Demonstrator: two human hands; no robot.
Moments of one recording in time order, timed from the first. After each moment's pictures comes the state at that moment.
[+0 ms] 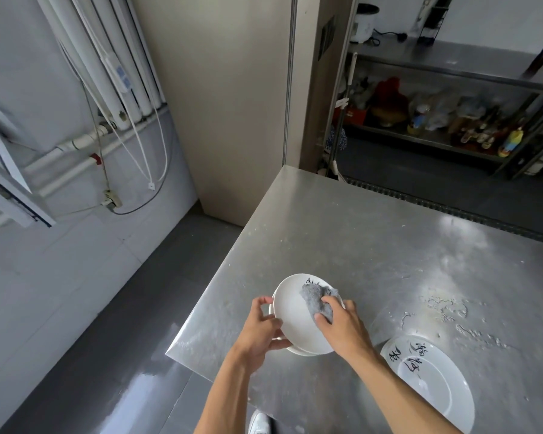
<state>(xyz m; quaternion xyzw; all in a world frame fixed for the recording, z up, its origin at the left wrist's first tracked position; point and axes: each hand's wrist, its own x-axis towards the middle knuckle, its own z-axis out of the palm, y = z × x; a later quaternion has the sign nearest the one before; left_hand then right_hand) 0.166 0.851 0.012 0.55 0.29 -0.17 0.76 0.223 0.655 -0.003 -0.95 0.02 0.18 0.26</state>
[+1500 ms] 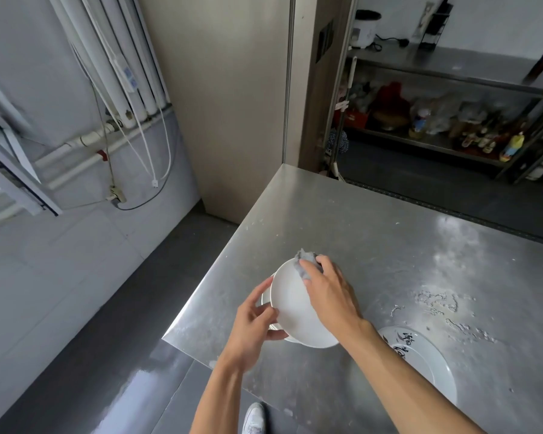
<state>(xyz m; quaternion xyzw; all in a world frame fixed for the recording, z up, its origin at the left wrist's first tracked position) 0.129 0.833 0.039 0.60 0.15 -0.08 0.78 0.229 0.666 0.062 -0.96 -0.20 -0.01 0.20</state>
